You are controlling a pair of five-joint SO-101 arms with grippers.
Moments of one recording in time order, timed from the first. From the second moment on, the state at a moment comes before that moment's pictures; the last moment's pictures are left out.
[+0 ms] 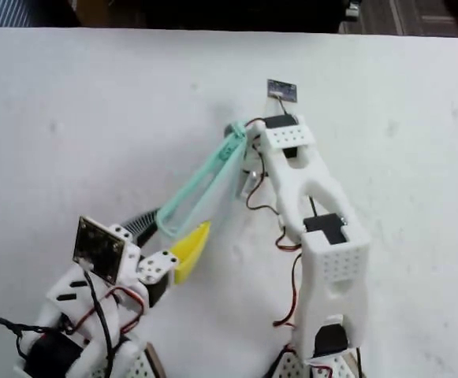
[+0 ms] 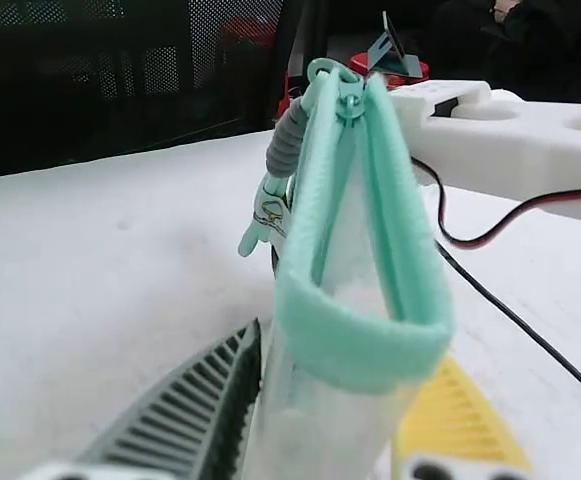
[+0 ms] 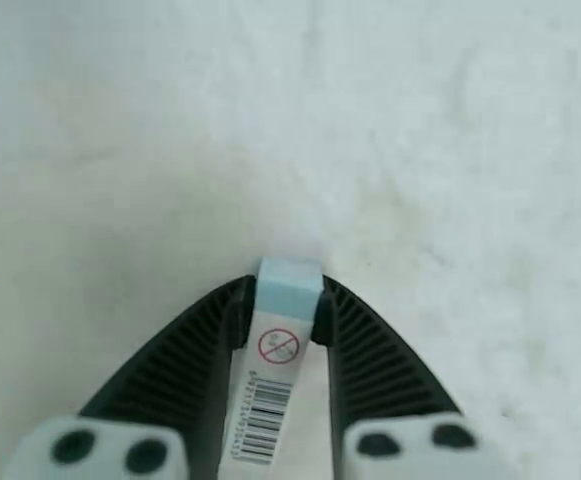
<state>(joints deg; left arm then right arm) 25.5 -104.9 69.9 63.2 6.9 -12.3 29.8 -8.4 62.8 -18.3</state>
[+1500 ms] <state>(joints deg) 21.8 -104.9 69.9 63.2 6.9 -46.0 -55.3 20.7 54.2 9.5</state>
